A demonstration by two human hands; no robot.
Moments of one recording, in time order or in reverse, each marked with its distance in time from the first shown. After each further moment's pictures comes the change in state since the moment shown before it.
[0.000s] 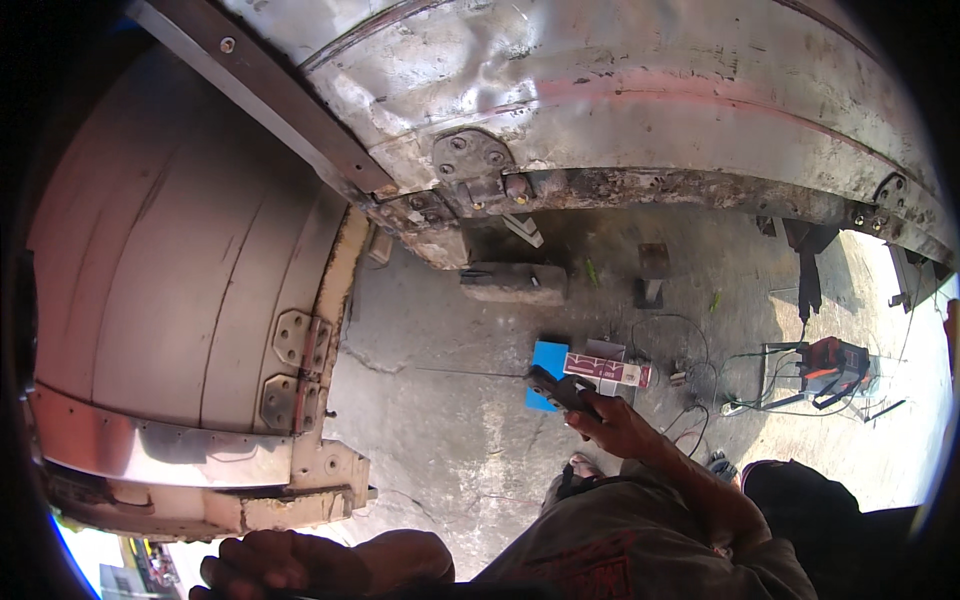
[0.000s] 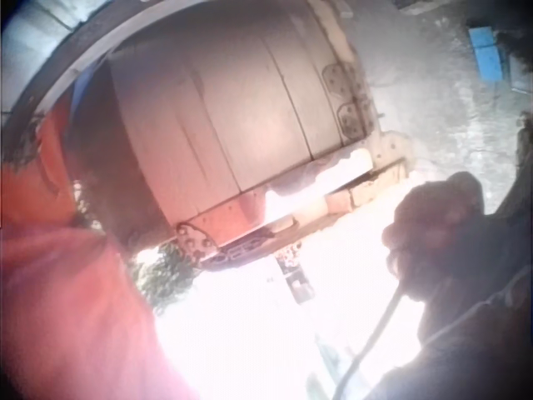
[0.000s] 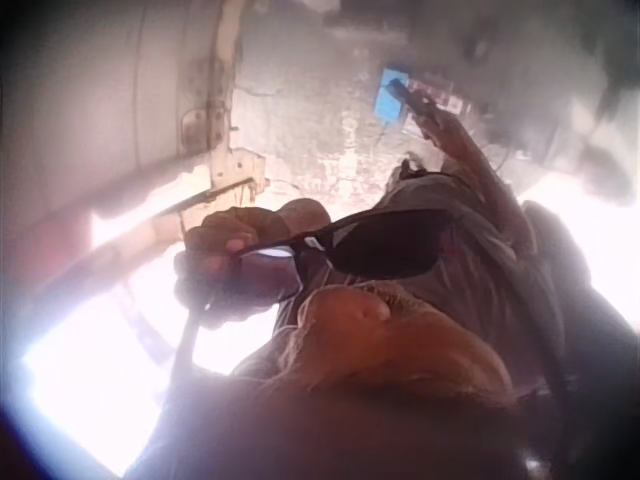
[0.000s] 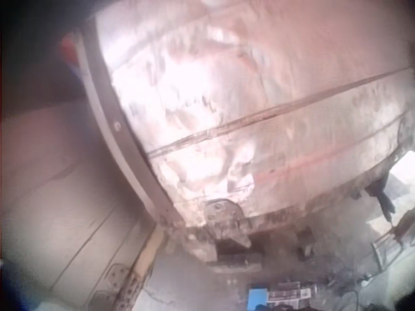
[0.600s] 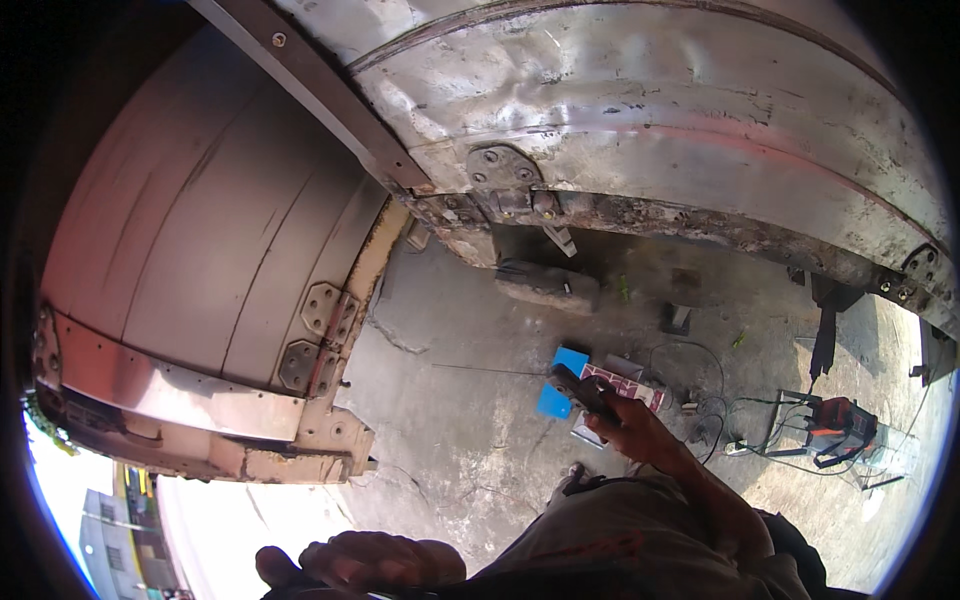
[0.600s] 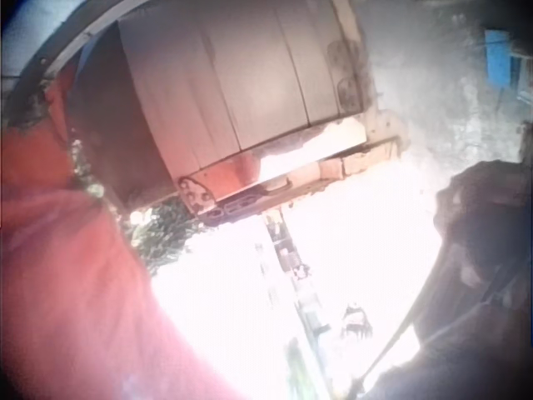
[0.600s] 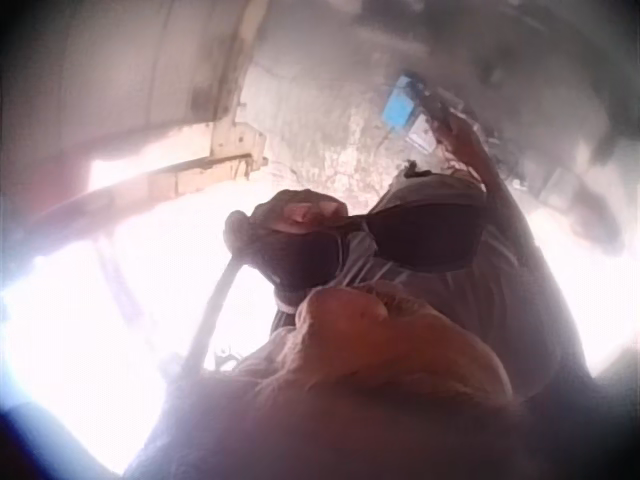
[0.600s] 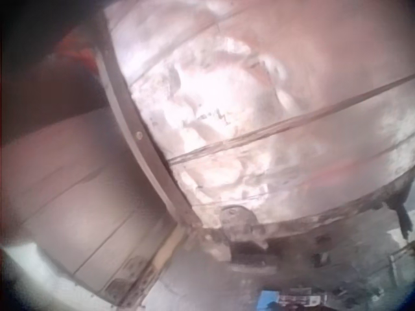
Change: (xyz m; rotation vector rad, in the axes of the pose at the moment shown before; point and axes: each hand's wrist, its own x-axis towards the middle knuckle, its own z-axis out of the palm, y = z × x) left_hand -0.061 0.071 0.040 -0.921 -0.033 -0.382; right_hand -0.001 -0.006 -0.057 -0.048 -0.058 -0.035
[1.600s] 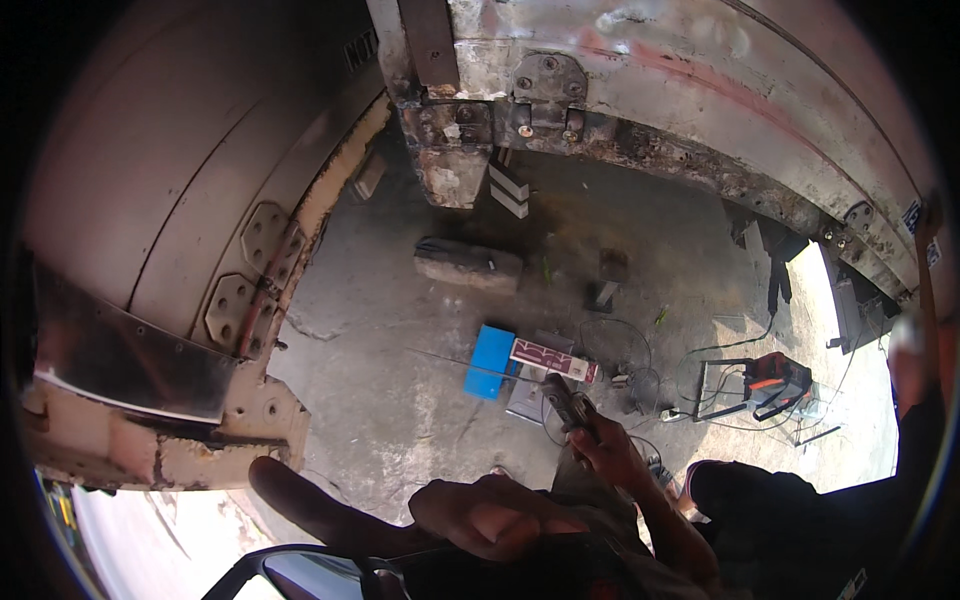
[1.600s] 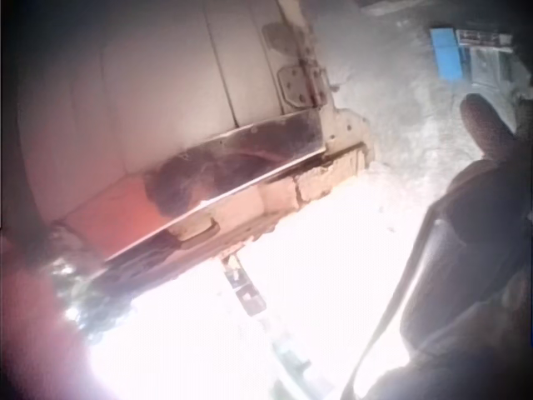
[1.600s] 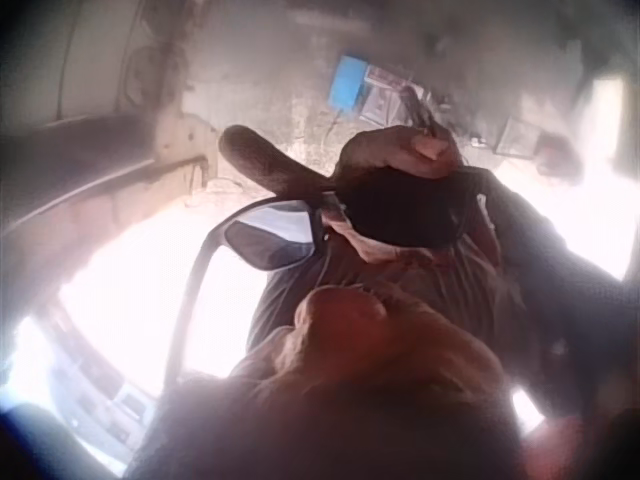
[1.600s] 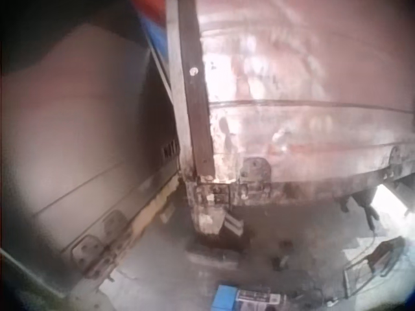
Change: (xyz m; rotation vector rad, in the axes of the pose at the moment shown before) left_hand -0.053 -0.024 -0.111 -1.207 -0.293 -0.383; right_hand -0.068 0.050 0.157 0.167 0.268 0.123
